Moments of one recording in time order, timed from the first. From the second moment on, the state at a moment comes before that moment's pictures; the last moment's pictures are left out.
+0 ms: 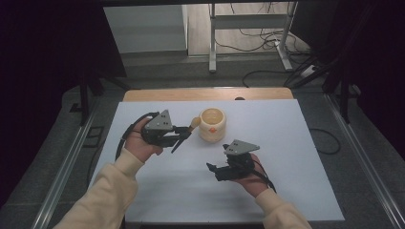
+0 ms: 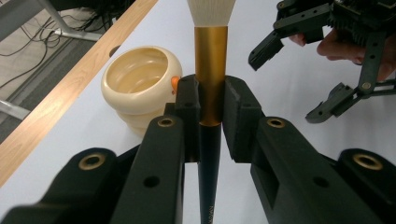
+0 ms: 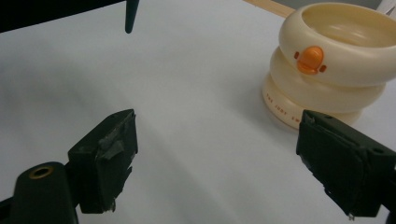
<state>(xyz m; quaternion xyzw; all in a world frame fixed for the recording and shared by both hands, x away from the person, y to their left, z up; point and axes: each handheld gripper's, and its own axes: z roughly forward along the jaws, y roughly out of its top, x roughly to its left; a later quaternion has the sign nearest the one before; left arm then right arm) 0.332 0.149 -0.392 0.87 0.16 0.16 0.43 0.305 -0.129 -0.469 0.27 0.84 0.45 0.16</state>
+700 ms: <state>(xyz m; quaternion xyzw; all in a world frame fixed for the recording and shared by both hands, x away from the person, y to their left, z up) 0.331 0.137 -0.393 0.87 0.15 0.15 0.44 0.311 -0.108 -0.467 0.26 0.83 0.46 0.16</state>
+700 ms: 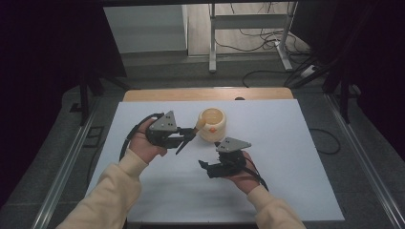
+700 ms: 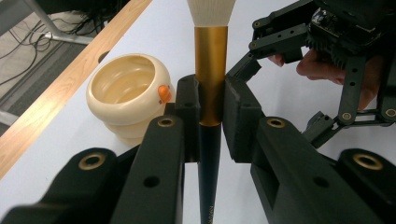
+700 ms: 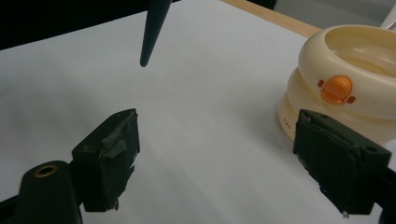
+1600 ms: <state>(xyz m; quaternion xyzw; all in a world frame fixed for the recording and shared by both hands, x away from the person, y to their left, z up) 0.328 0.116 -0.394 0.86 0.15 0.12 0.47 0.320 -0.089 -0.460 0.28 0.79 0.54 0.11</state>
